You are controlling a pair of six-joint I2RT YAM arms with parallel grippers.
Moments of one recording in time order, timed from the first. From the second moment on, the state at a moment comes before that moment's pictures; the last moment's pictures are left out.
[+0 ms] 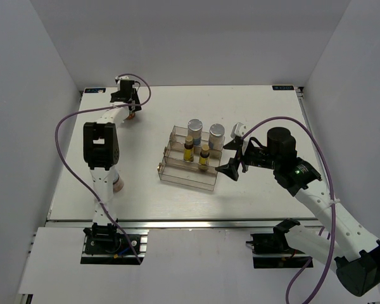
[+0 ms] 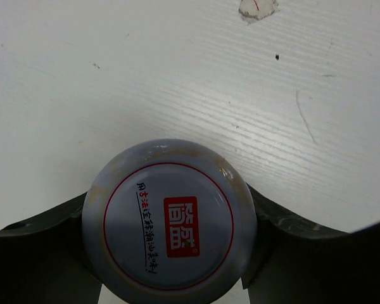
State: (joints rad) left arm -0.08 2.38 1.94 -0.28 -0.37 -0.23; right arm 0.53 0.91 0.87 -0.30 -0.66 -0.30
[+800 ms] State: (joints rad) left arm -0.16 1.47 1.28 -0.46 -0.05 -0.26; right arm 0.53 0.93 0.85 -0.29 -0.63 -0.29
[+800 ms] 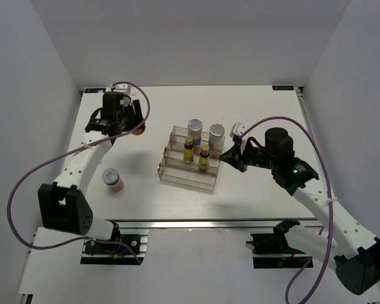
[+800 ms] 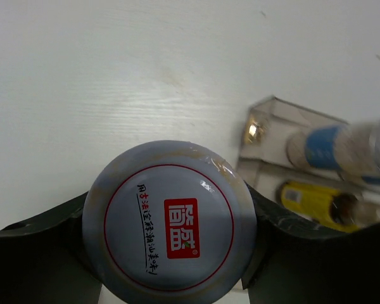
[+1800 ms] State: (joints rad) left arm -0.57 1.51 1.07 -0.41 0.16 -0.22; right arm 0.49 0.90 0.81 -0.26 -0.54 -0.27
